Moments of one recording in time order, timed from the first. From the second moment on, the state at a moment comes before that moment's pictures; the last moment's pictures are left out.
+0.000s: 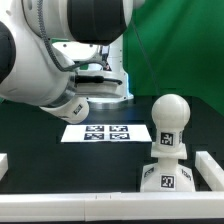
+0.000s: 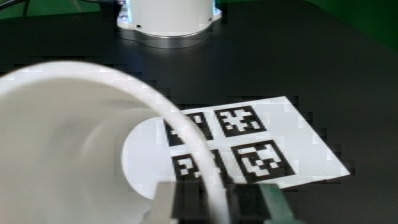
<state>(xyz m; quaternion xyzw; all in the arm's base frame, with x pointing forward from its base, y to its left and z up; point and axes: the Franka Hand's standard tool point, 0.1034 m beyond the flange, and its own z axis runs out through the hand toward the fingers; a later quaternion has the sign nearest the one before) 0.460 -0.082 0.121 -0.81 0.11 0.56 0.09</state>
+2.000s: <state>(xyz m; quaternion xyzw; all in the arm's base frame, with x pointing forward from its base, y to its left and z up) 0.480 -0.068 0.164 -0.77 -0.47 0.39 -0.19</state>
